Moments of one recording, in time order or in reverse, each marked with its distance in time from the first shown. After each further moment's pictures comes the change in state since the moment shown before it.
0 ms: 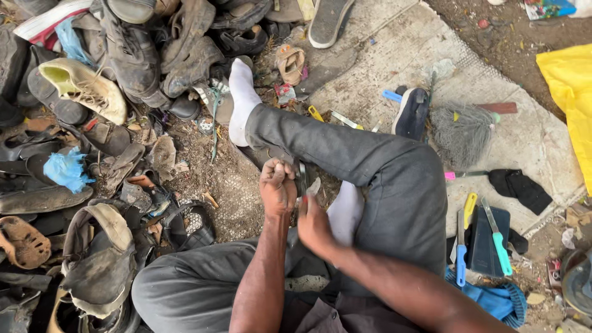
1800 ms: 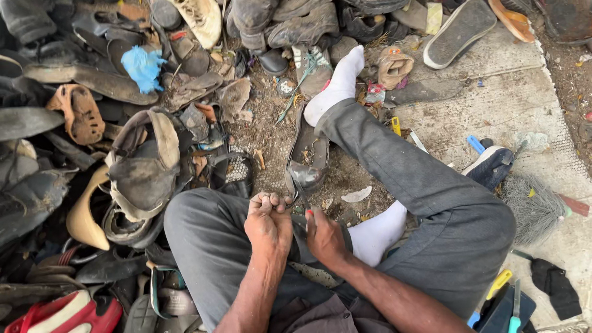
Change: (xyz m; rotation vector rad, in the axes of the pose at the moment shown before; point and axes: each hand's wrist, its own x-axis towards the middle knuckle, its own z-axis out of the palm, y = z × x) left_hand -0.122 0.141 0.006 -0.224 0.675 0.244; right_hand -0.034 -0.081 0.006 -0.016 -0.400 -0.462
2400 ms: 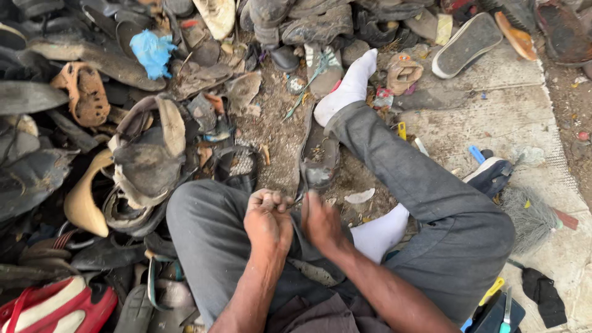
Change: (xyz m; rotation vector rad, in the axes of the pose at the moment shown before) left_hand -0.006 0.018 -0.003 0.080 0.001 0.038; right_hand 0.033 -0.016 0.018 -0.262 0.014 -0.132
